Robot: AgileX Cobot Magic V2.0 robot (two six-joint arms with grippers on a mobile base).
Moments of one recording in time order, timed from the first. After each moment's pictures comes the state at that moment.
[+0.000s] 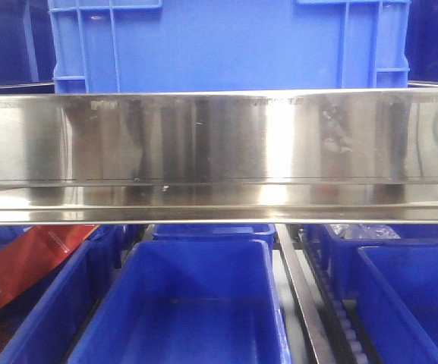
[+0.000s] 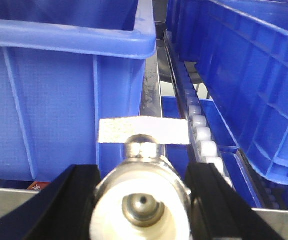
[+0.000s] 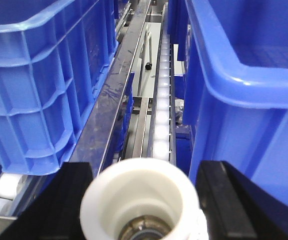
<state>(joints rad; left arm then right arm) 0.07 0.46 -0.62 -0.09 0.54 0.03 -0.03 0.62 -0.74 0.07 0.58 -0.03</state>
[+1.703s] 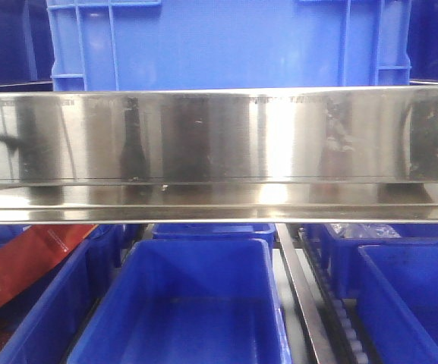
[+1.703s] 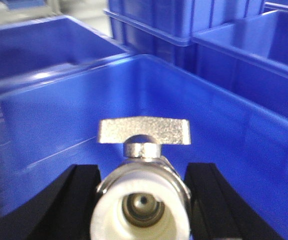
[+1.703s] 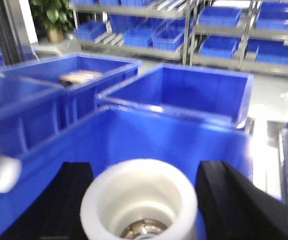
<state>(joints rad) -0.38 1.55 -1.76 -0.27 0.65 0.25 0.30 1.40 -1.55 0.10 0.38 -0.04</state>
